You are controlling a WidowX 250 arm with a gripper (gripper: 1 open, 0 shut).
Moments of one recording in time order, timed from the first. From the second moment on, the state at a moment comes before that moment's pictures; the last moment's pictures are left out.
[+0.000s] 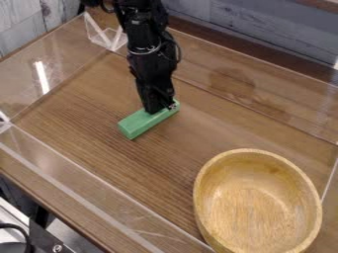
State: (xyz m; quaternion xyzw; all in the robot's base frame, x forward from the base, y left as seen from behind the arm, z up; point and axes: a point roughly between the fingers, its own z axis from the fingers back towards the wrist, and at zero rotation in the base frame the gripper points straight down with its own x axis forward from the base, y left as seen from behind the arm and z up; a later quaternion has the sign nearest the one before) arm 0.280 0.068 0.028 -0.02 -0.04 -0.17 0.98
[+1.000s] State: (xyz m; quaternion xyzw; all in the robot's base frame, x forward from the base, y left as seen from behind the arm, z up) arm 0.266 0.079 0.033 -0.03 0.01 -0.14 0.99
